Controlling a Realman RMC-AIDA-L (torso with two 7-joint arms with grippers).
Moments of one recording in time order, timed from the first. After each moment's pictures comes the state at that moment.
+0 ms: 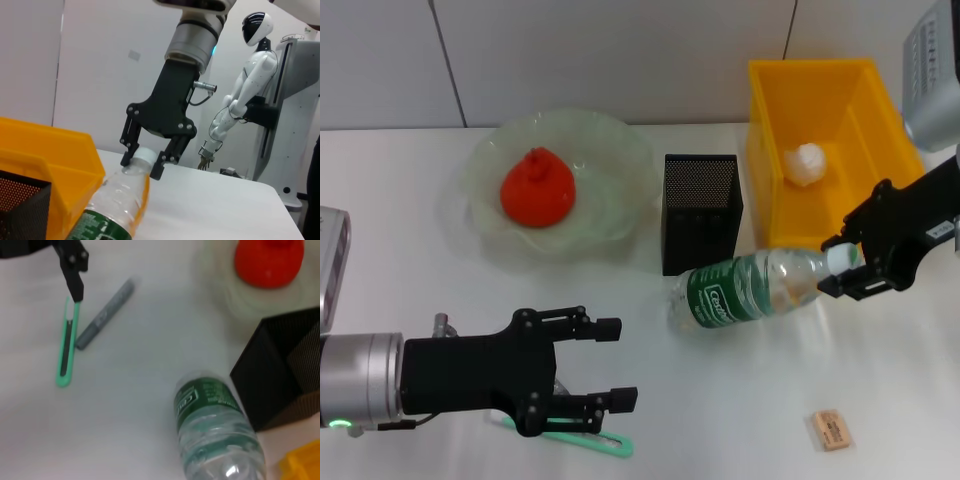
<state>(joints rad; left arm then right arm) -0.49 -2.05 0.88 0.52 1.86 1.71 -1.11 0.75 2.08 -1.02 -1.36 -2.61 -1.80 1.91</state>
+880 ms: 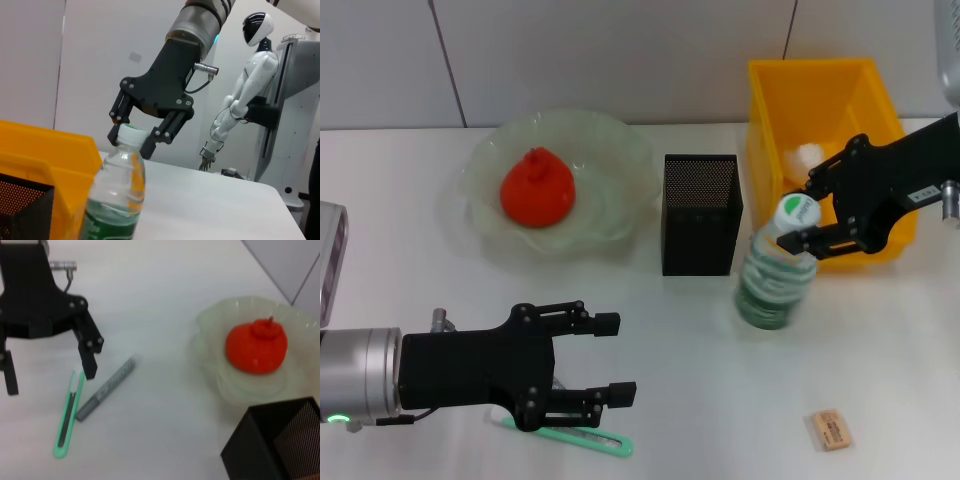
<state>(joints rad) -0.49 -2.05 0.88 0.53 1.85 1.72 -1.12 0.72 2.08 -0.95 -1.40 -2.42 -1.77 1.83</state>
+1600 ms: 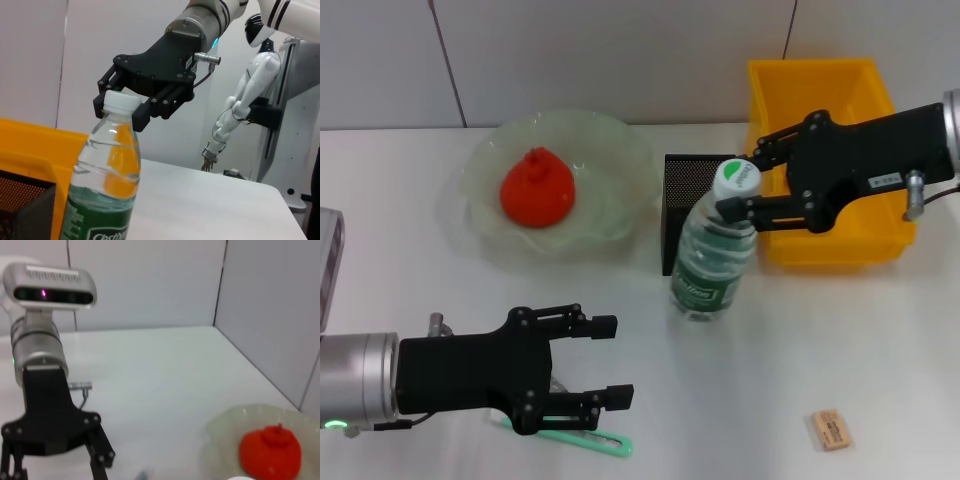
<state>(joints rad) -0.48 -2.05 0.87 0.53 1.85 1.72 -1.11 0.66 2.08 -0.93 -1.24 -2.10 -1.65 1.72</state>
